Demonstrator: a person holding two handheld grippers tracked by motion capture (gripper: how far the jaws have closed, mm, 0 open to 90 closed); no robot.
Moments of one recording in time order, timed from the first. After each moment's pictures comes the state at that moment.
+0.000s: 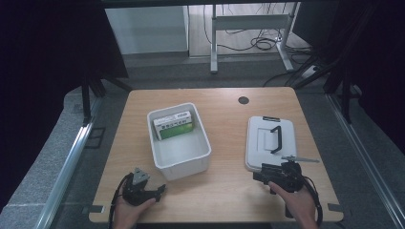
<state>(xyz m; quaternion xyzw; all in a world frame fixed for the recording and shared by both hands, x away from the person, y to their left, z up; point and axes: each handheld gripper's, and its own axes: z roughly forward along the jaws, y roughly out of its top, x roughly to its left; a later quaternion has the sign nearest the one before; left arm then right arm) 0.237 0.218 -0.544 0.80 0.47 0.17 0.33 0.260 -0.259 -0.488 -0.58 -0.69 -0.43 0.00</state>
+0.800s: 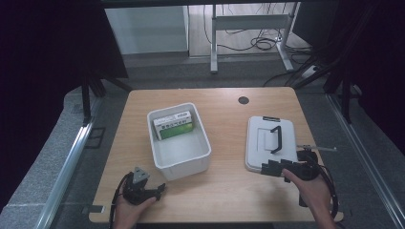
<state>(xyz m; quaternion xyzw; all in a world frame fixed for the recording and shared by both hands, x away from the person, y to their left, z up) 0.239 0.218 -0.544 0.80 0.48 0.17 0.32 0.279 -0.294 -0.458 -0.61 -0.68 -0.41 -0.04</state>
